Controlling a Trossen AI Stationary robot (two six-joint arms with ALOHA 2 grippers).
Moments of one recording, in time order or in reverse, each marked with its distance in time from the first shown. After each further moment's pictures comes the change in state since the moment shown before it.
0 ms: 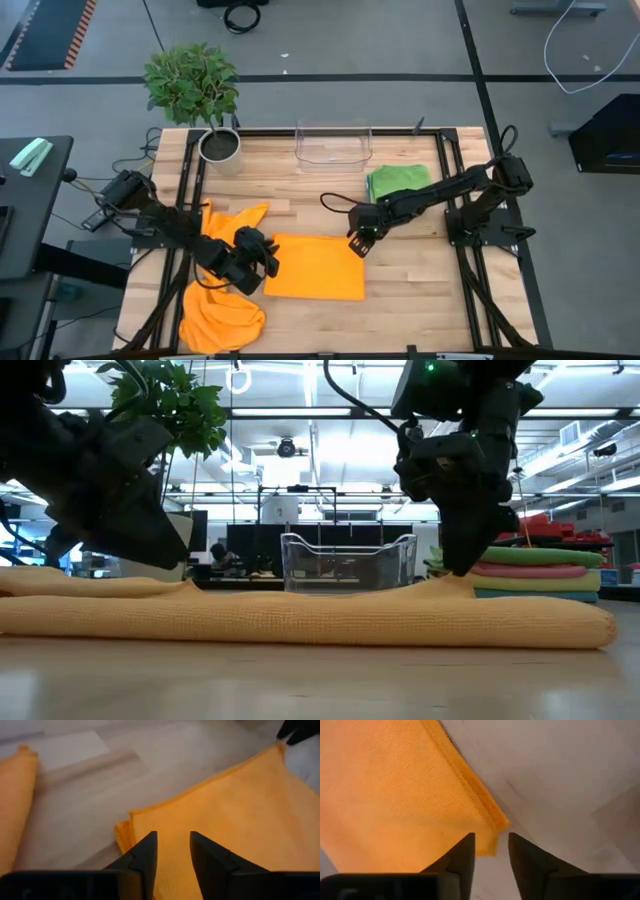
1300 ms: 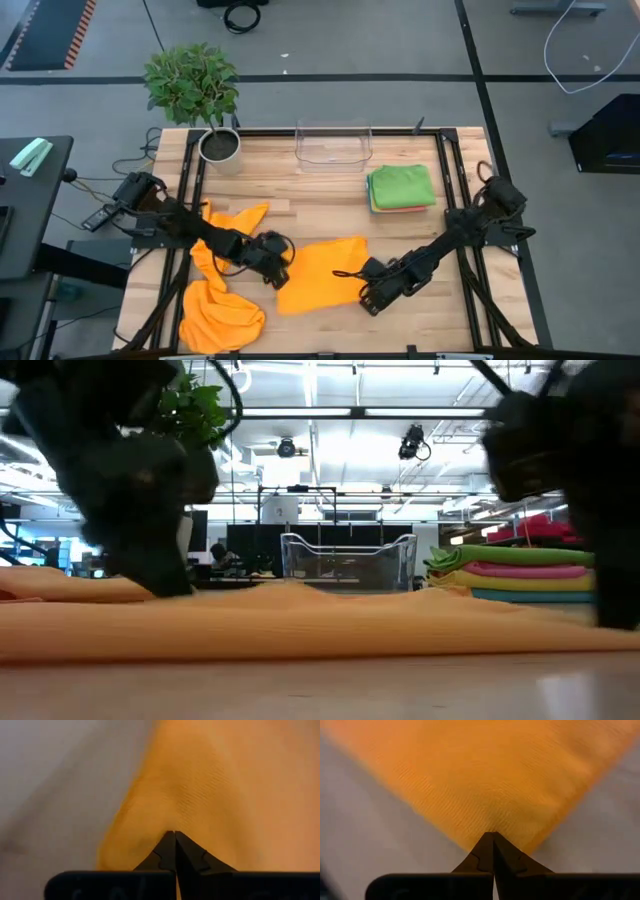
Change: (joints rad) left arm 0.175 0.084 0.063 0.176 0.561 0.465; right arm 0.500 0.165 0.003 0.176 0.171 0.486
